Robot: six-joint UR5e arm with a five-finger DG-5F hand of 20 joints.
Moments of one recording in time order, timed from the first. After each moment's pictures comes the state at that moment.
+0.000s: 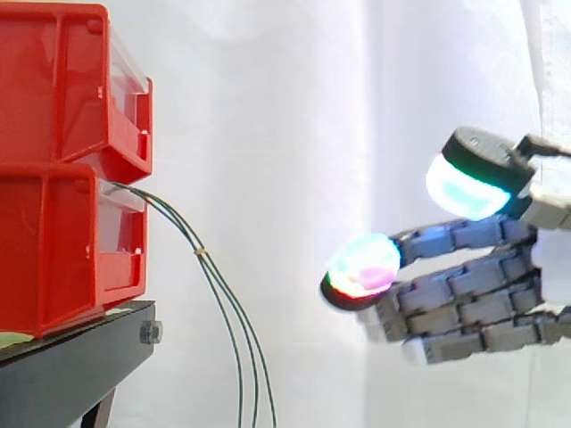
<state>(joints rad) 0.21 -2.13 -1.54 -2.56 -0.99 -0.28</state>
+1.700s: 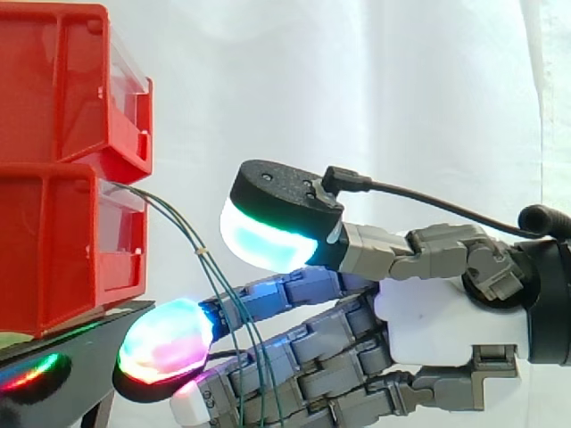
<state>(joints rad) 0.24 -2.40 -1.09 -2.82 -1.08 -0.18</state>
